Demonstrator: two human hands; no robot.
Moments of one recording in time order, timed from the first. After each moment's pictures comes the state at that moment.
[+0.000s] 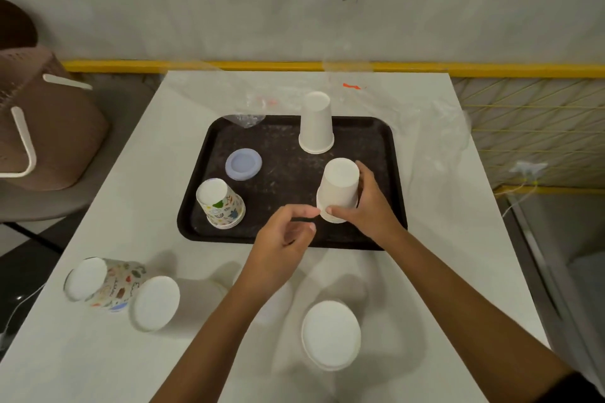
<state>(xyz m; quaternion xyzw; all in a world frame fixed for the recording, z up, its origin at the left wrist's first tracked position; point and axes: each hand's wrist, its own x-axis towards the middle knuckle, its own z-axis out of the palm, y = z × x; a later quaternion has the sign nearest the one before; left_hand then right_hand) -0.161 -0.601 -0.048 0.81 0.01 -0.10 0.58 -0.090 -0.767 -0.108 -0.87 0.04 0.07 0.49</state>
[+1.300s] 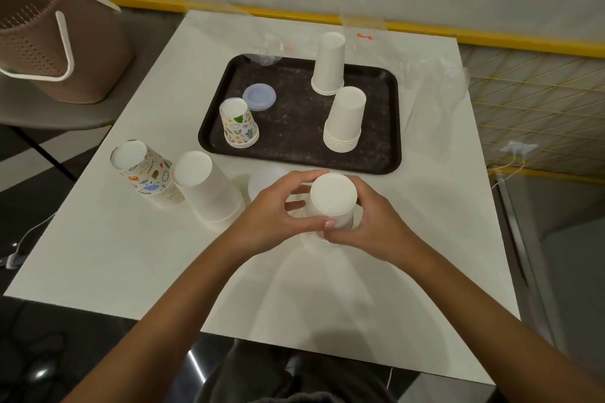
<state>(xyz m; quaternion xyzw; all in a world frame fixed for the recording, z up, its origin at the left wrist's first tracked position) -0.267 -0.579 -0.032 0.80 -0.08 -0.17 0.57 -0.267 -0.750 -0.043 -0.84 -0.09 0.15 0.52</state>
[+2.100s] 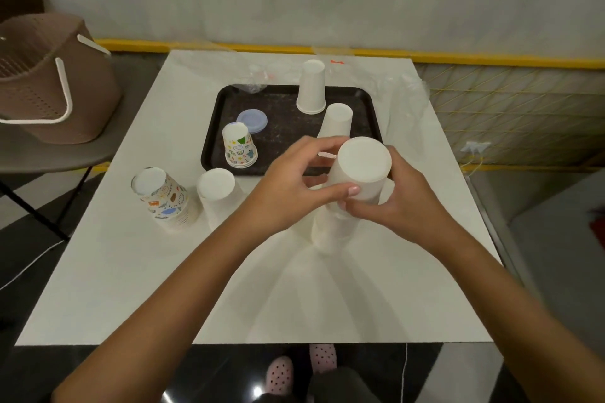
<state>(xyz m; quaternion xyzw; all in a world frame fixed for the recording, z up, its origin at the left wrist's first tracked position) -0.273 -0.559 0.034 0.76 -0.21 -0.09 0.61 -0.302 -0.730 0.026 -0.86 -0.06 -0.01 0.51</state>
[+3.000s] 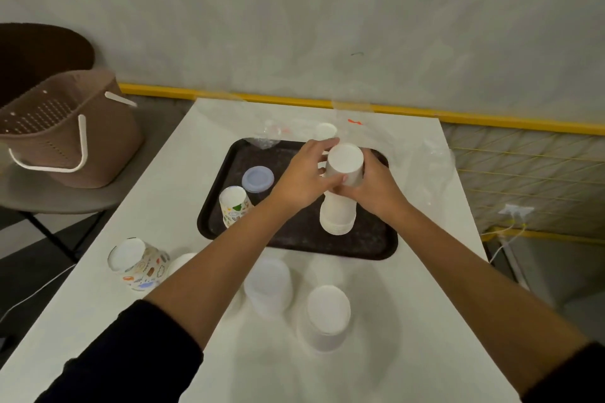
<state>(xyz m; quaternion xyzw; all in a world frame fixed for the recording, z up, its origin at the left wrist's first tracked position) -0.097 -0.620 0.009 0.87 -0.13 -0.01 0.48 -0.097 -0.755 -0.004 -0.89 -0.06 -0.02 0.45</state>
